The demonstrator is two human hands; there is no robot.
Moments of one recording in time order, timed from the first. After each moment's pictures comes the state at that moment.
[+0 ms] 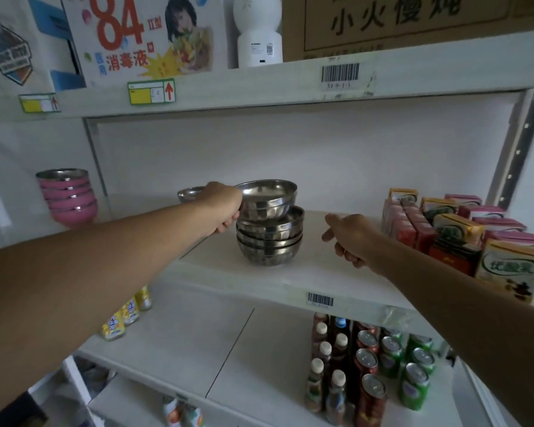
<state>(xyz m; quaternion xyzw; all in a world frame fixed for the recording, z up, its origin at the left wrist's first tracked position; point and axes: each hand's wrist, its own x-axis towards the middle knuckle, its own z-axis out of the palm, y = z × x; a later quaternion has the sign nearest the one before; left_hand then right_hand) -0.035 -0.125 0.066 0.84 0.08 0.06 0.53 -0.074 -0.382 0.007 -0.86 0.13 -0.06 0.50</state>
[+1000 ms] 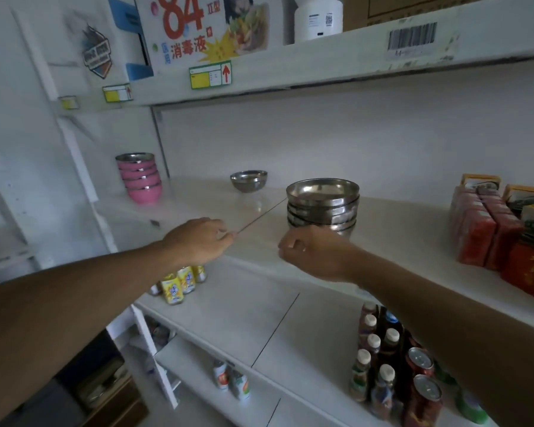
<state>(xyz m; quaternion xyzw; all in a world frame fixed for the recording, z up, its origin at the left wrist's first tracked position) -0.085 0.015 -0.007 0.99 0.00 0.07 0.08 -0.103 -0.266 -0.012 -0.92 -0.26 -0.03 0.28</state>
